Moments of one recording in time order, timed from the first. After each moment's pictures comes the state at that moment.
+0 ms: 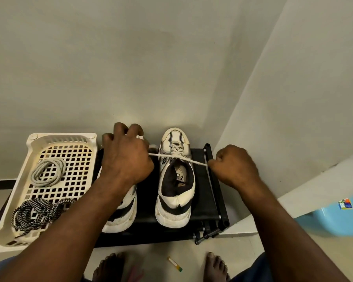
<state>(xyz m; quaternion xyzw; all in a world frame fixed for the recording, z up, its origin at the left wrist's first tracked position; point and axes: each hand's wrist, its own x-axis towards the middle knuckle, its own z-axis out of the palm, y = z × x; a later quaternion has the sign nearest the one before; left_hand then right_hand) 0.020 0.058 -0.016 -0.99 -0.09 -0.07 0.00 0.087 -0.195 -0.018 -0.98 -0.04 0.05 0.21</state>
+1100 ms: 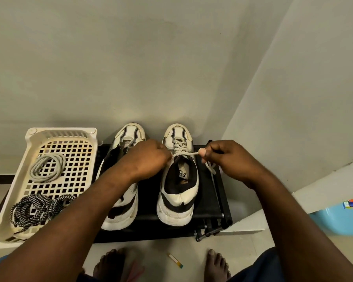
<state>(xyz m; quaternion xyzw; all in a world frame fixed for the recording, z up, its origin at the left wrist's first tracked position) 0.029 0.037 -0.010 -0.91 -0.10 0.10 -0.38 0.094 -0.194 -0.016 -0.88 -0.16 0.18 0.41</state>
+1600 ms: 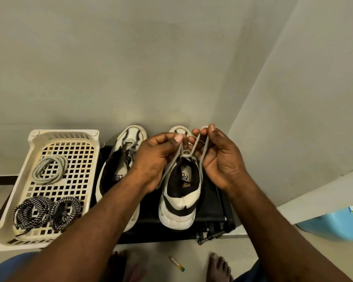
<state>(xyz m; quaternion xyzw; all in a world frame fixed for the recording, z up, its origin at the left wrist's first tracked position) 0.034 0.009 -0.030 -0.51 -0.14 -0.03 -0.85 0.087 -0.144 -0.027 -0.45 -0.03 0.19 0.87</state>
